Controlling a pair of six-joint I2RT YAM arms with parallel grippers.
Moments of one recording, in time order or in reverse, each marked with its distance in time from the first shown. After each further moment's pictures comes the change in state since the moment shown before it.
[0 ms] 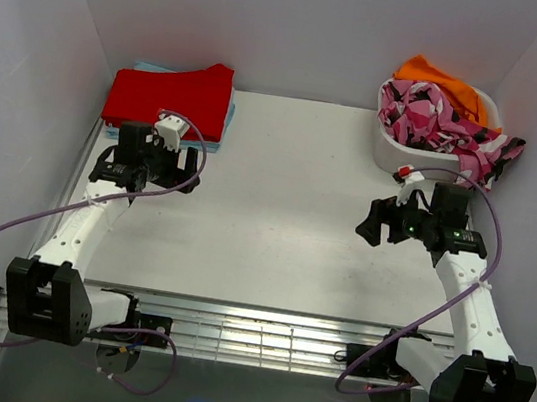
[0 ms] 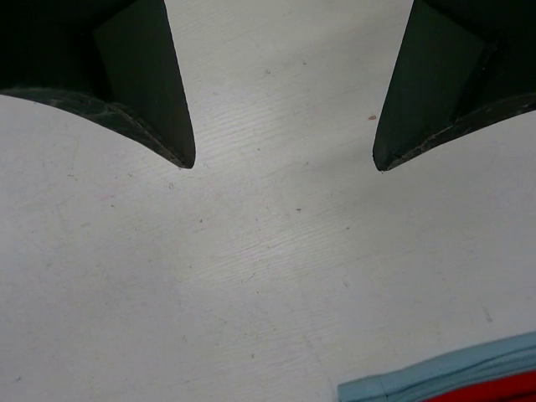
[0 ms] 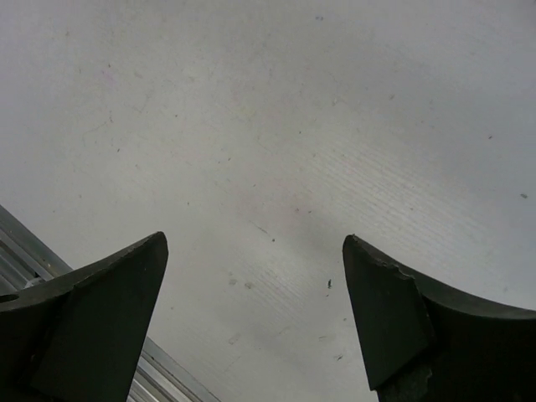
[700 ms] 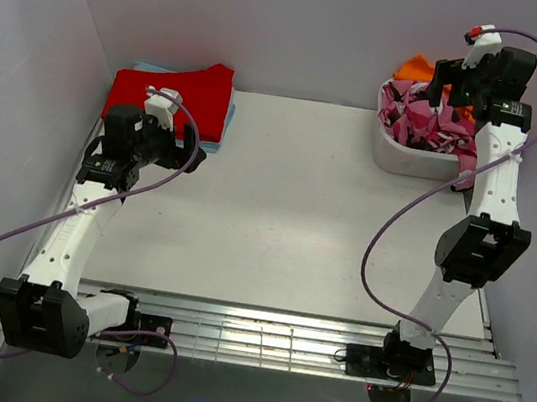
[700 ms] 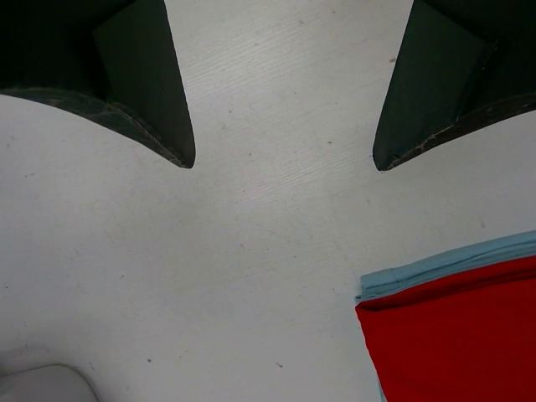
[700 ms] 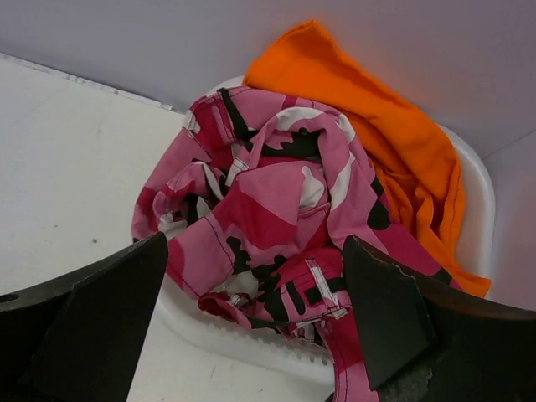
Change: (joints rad) left arm 0.000 -0.075 0.119 0.063 0.081 -0.110; right arm -0.127 0.881 1.324 -0.002 0.256 -0.022
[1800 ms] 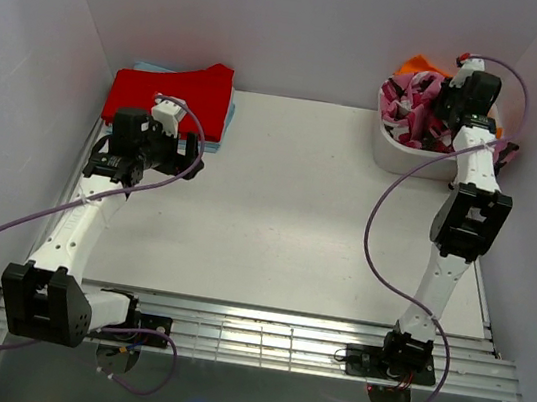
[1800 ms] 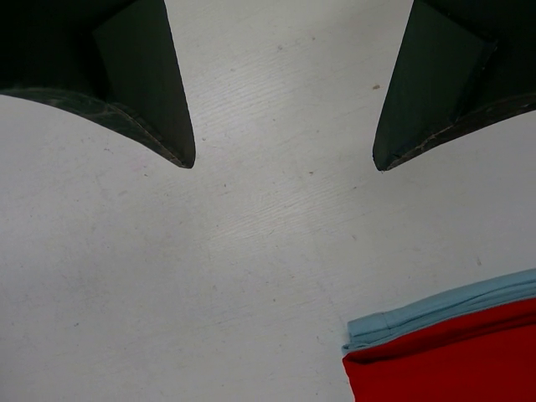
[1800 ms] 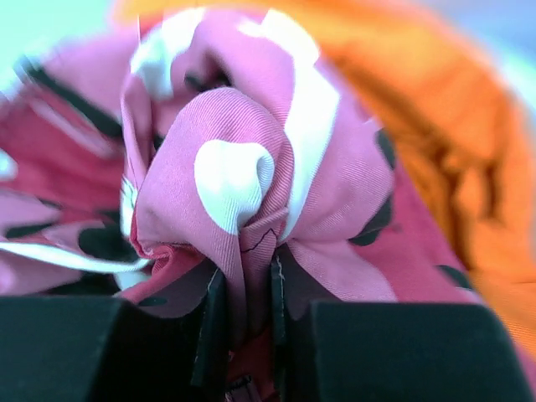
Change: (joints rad) left arm 0.000 0.059 -0.012 -0.061 -0.027 0.074; right arm -0.029 0.377 0.008 0.304 0.153 0.164
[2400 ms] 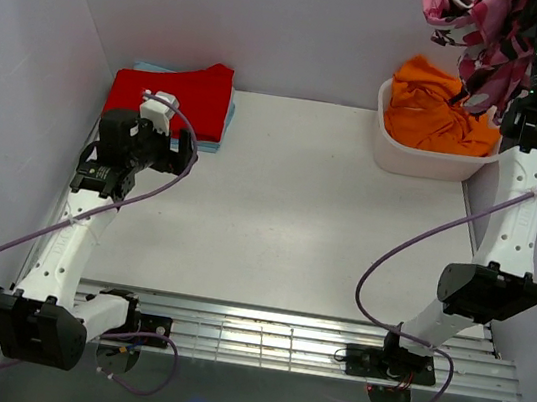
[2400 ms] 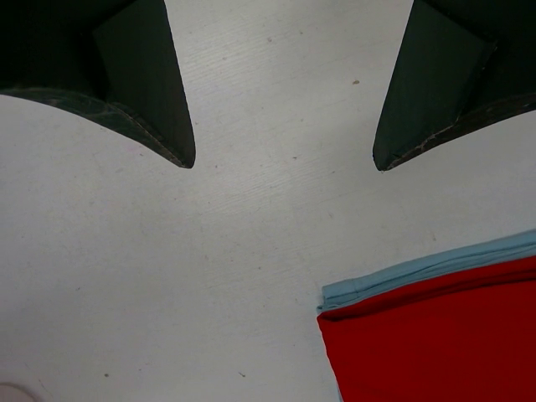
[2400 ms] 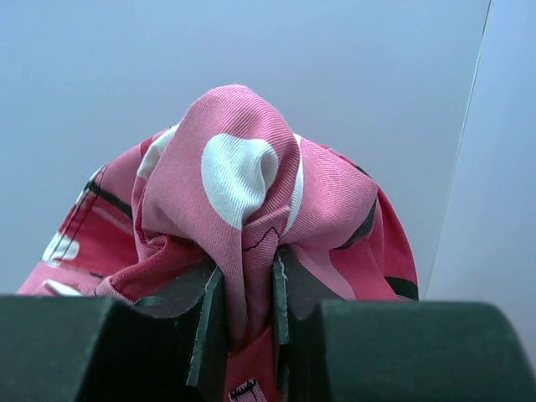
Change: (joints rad) left arm 0.000 -0.116 0.000 0.010 -0.054 0.001; right arm -0.012 -0.595 -0.024 0.410 0.032 0.236
